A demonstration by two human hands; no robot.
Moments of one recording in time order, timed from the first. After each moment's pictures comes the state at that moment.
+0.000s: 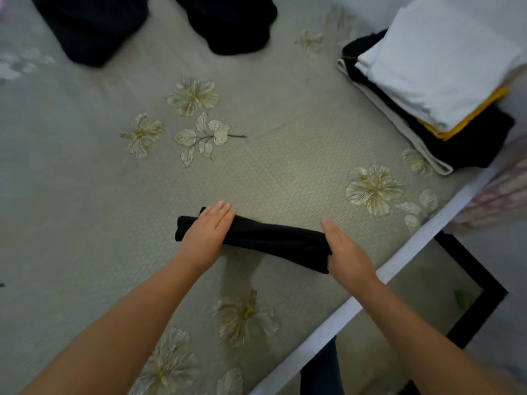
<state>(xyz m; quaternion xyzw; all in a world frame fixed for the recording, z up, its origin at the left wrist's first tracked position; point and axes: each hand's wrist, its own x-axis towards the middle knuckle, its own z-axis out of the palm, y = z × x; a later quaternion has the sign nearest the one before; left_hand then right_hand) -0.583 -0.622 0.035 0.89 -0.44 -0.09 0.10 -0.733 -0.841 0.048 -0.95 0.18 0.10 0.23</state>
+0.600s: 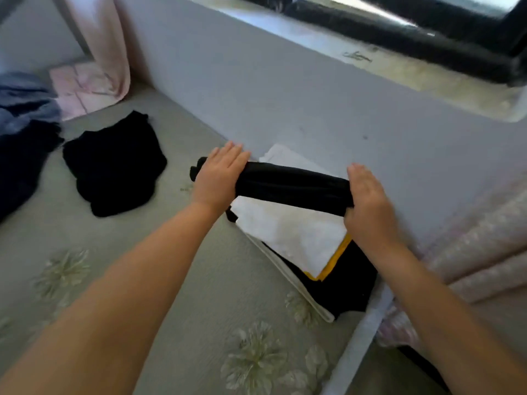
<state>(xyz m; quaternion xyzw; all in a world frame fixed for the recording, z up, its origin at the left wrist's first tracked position) -0.419 -1.134 0.217 0.84 -0.49 0.11 0.20 -0.614 -1.285 0.228 -0.92 0.26 -0.26 0.12</state>
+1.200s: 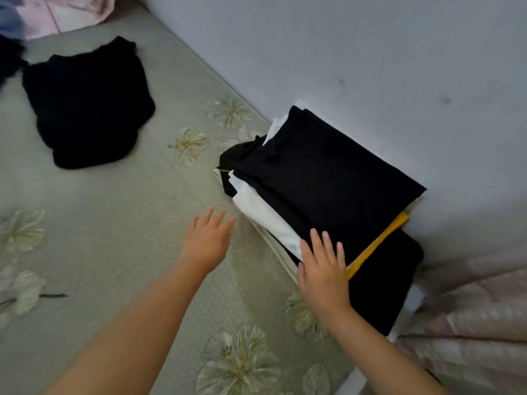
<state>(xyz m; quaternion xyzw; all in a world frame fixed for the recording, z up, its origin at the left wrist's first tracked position) -0.420 -1.116 0.009 0.92 -0.35 -0.16 0.00 -0.588 -1.256 0.036 -0.97 0.22 0.02 0.04</state>
